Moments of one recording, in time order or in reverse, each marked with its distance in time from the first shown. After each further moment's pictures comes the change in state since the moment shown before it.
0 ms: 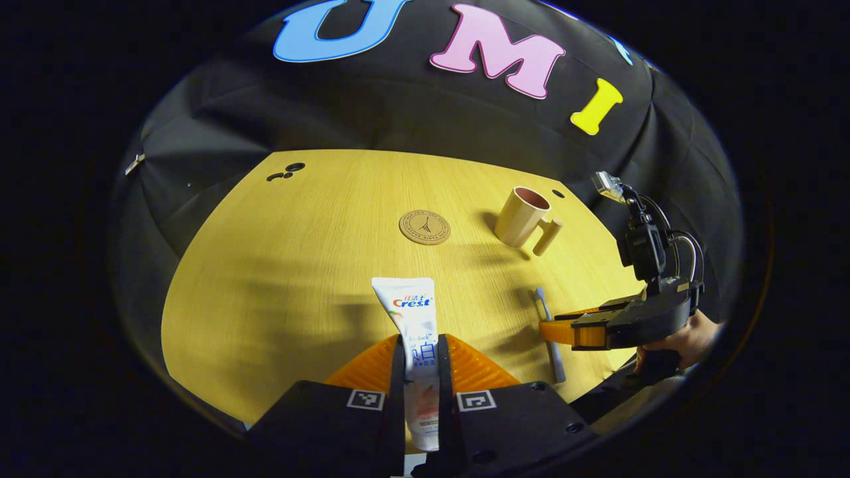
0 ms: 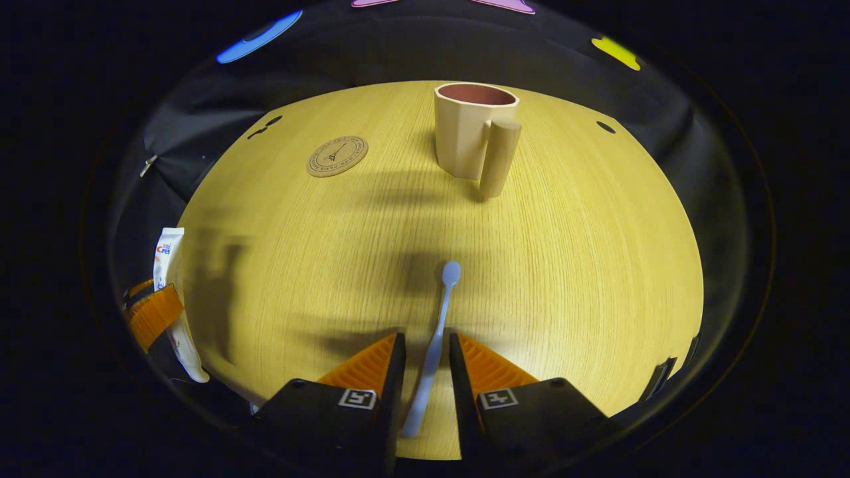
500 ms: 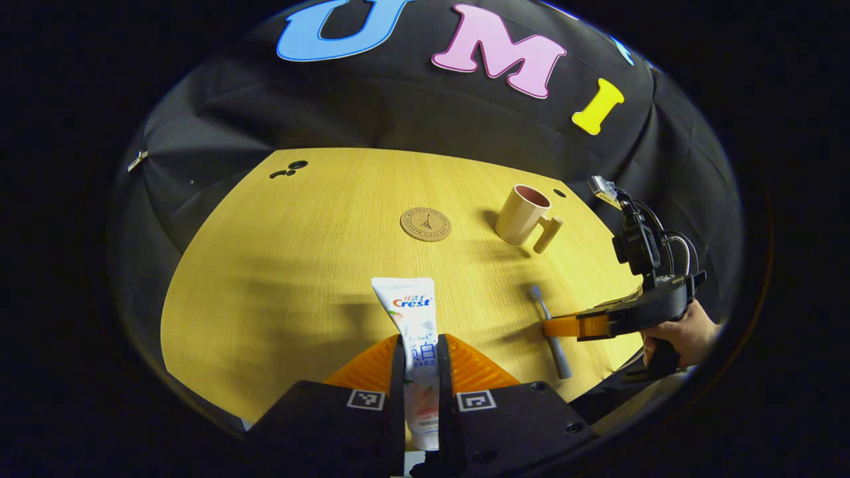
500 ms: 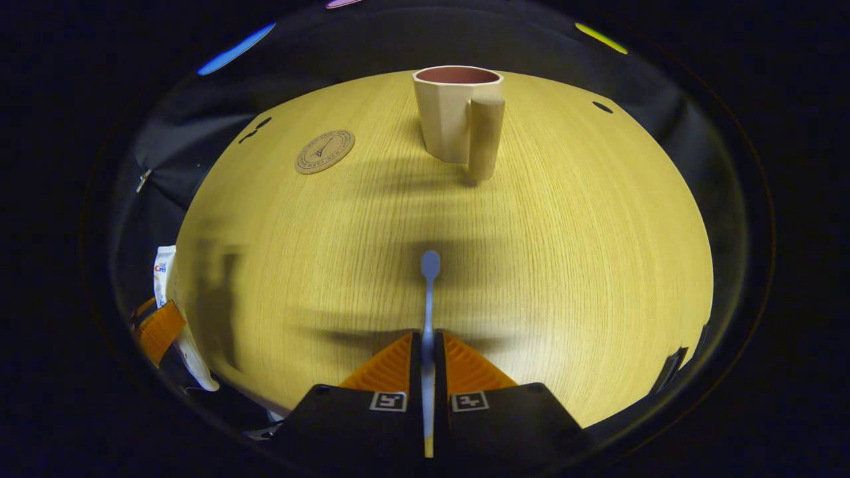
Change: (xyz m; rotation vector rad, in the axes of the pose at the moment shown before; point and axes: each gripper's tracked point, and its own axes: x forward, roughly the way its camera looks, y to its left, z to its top) left arm -0.002 -0.002 -0.006 -0.009 -0.001 0.007; right arm 0.003 -0.005 -0.008 0.059 0.044 0.044
